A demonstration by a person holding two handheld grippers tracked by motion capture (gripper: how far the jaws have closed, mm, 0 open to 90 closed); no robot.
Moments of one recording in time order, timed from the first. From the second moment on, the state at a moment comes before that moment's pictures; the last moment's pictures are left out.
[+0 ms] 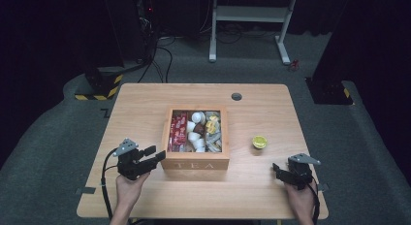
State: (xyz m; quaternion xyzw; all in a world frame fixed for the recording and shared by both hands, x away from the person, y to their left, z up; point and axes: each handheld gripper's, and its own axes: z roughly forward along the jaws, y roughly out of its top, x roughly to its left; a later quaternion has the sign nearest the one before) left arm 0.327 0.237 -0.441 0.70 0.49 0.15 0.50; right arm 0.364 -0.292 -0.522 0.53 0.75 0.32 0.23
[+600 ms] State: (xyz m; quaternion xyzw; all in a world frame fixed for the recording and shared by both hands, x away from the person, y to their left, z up) left arm 0.320 0.263 -0.435 0.68 0.52 0.18 0.49; right arm 0.364 -0.292 -0.522 0.53 0.75 0.32 0.23
